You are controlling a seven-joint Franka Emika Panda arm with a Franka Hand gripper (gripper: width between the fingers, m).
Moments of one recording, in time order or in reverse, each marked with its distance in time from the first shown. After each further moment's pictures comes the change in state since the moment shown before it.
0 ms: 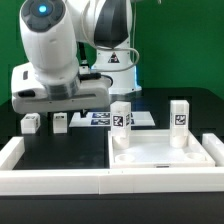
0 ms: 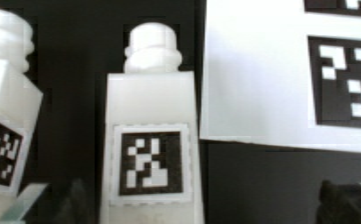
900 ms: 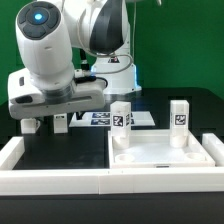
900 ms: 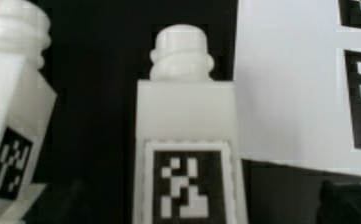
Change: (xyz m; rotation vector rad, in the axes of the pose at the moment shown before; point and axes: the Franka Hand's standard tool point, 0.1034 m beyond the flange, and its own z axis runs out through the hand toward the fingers) arm -0.003 0.012 0.015 -0.006 0.013 -0.076
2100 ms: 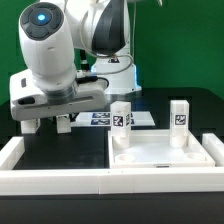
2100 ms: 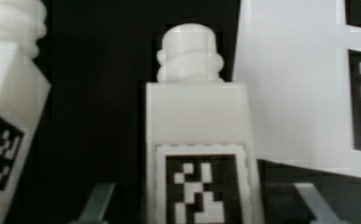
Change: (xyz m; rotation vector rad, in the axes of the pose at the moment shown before) arm 0.003 -0.010 -0.012 0.024 -0.002 -0.012
